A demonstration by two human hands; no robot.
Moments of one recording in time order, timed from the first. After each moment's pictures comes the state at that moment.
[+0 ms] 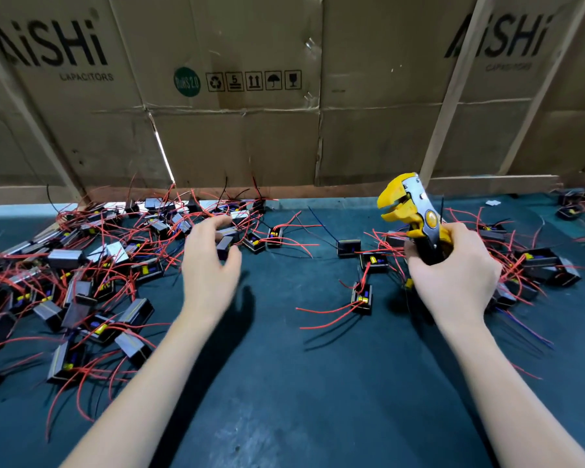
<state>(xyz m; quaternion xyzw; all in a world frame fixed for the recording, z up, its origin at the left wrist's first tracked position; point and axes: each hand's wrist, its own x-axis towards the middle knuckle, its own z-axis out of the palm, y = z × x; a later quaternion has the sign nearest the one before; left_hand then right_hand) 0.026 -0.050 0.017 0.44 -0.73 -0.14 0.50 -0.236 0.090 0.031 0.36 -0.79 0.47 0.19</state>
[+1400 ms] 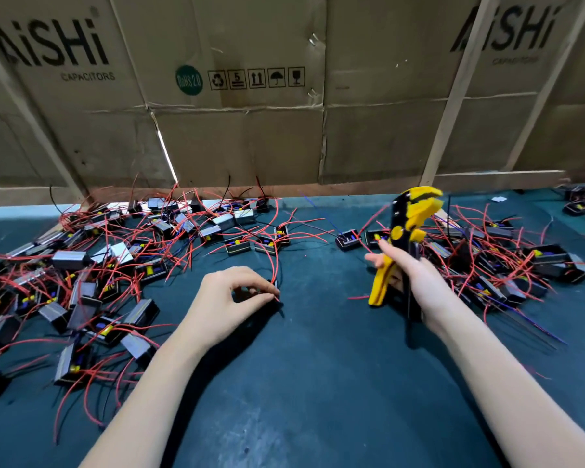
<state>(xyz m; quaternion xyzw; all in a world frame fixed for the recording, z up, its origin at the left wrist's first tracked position) 0.048 -0.025 0.012 0.32 -0.85 -0.28 0.32 -0.217 0.077 0.026 0.33 -0.60 0.60 -0.41</state>
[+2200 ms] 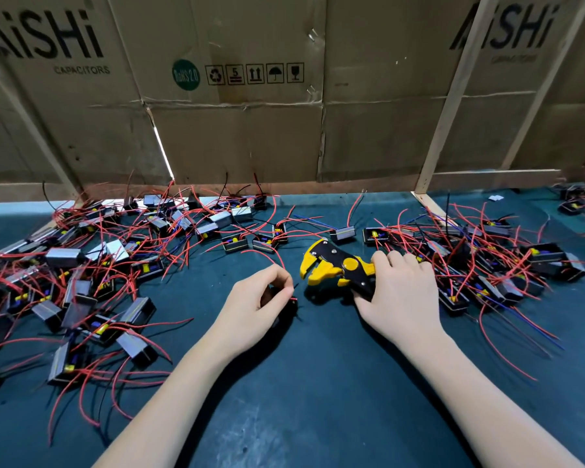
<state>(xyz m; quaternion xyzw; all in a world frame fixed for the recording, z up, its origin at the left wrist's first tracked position) 0.019 -0.007 -0.001 0.32 -0.84 -0.31 0.31 -0.196 0.075 -0.004 0.55 -0.80 0.13 0.22</state>
